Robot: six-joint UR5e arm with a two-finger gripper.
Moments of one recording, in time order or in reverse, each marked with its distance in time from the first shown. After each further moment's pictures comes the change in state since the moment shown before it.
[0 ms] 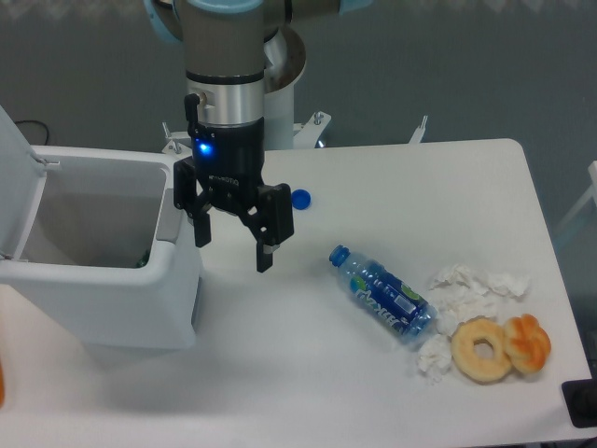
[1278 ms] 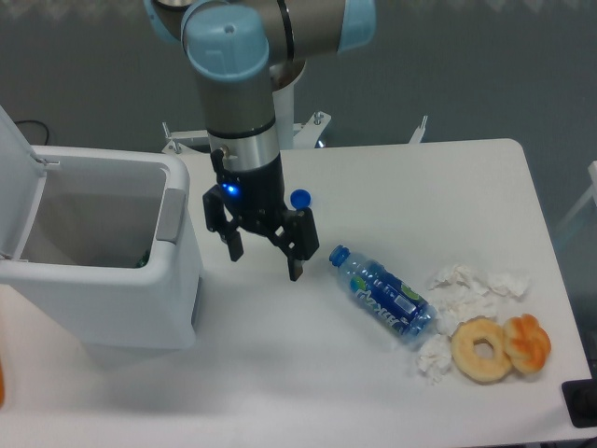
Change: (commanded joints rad) arm 0.000 -0.055 -0.069 0.000 0.144 -0.164
